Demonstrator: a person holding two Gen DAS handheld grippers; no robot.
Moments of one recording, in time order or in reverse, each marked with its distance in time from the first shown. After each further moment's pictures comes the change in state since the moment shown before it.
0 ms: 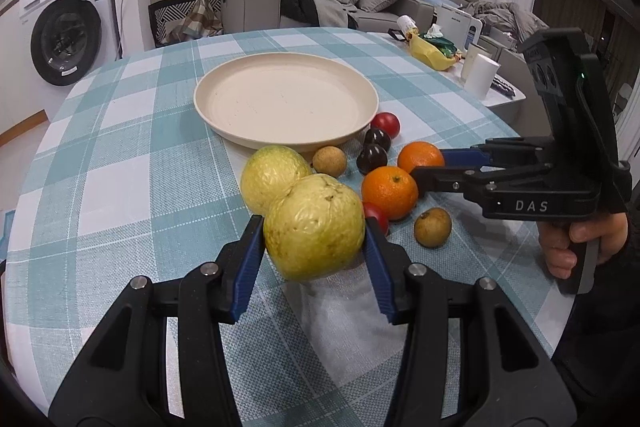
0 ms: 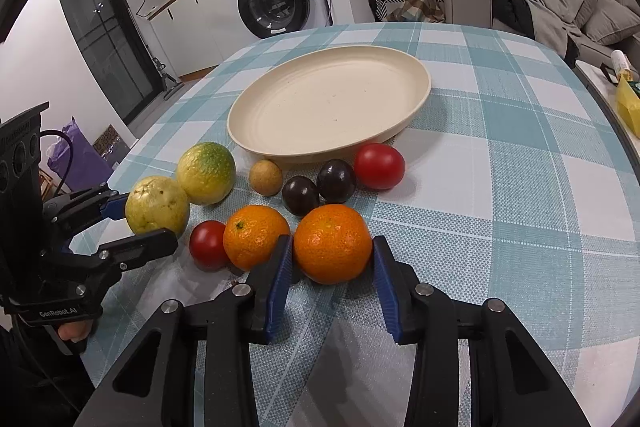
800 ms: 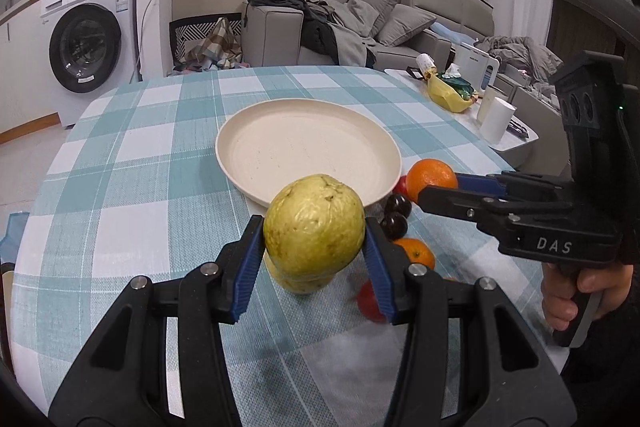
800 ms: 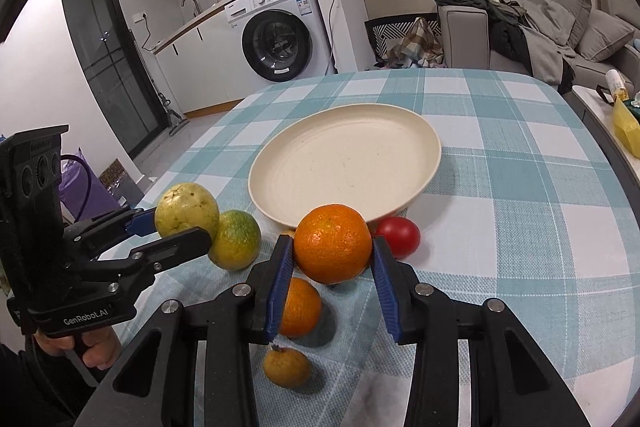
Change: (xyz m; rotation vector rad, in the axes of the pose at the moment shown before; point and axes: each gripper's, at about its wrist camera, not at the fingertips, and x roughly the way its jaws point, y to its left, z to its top) left arm -0.001 0.013 0.034 -0.057 -0.112 0.051; right arm -0.016 0.014 0.031 0.025 -0.141 0.017
